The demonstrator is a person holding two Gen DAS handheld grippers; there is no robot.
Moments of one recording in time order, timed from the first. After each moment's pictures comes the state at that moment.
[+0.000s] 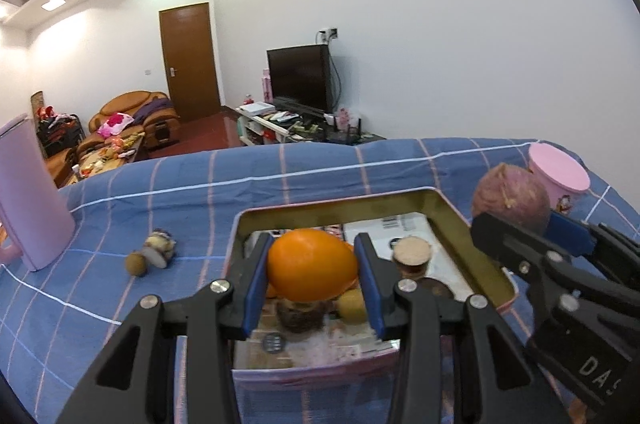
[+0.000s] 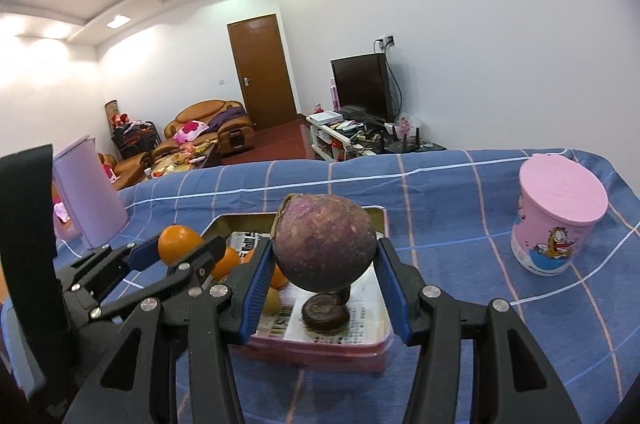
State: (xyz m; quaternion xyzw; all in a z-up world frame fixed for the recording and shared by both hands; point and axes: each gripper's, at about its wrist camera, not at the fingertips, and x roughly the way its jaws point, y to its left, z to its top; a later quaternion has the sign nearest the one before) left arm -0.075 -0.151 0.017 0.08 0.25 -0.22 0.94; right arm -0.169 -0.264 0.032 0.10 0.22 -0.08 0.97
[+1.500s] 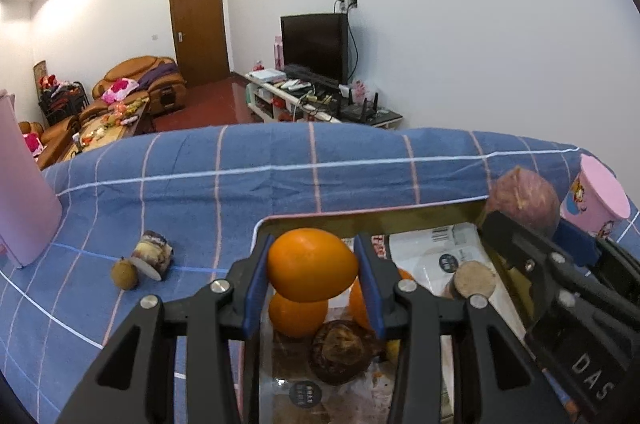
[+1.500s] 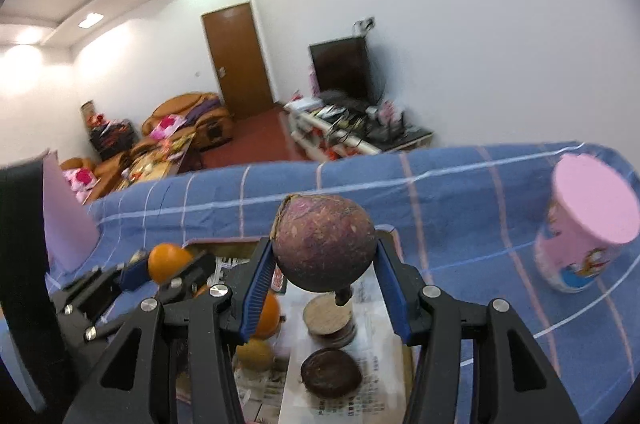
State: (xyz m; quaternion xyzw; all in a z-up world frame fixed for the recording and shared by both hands) left arm -0.003 -0.144 0.006 0.07 0.32 -0.19 0.93; right arm -0.098 -0.268 0.021 0.12 0.26 -0.11 0.95
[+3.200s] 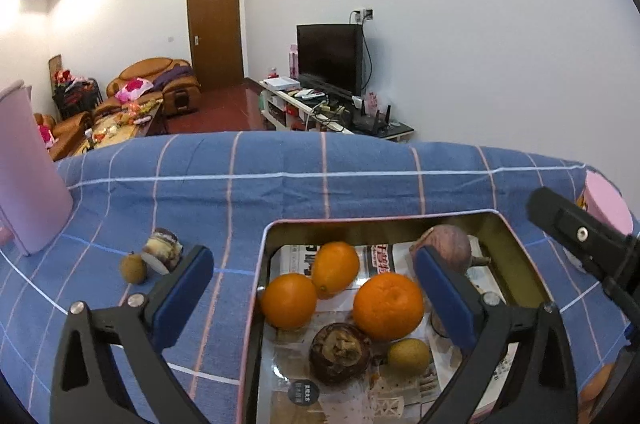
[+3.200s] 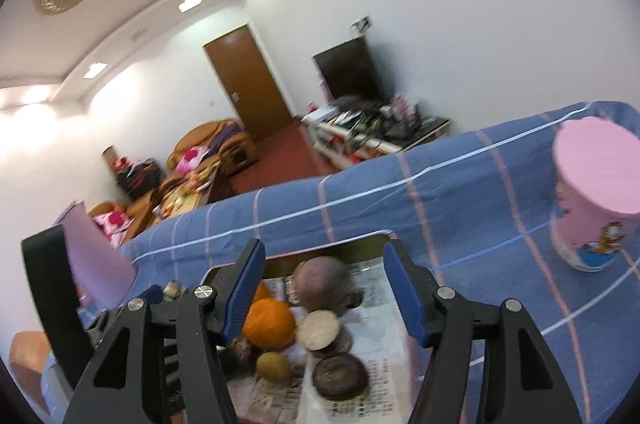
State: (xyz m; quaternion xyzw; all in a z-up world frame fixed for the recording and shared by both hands) left arm -0.016 -0.144 0.008 0.04 0.30 -0.17 0.94; right arm -0.109 -0.296 0.022 0.22 0.21 -0.09 0.95
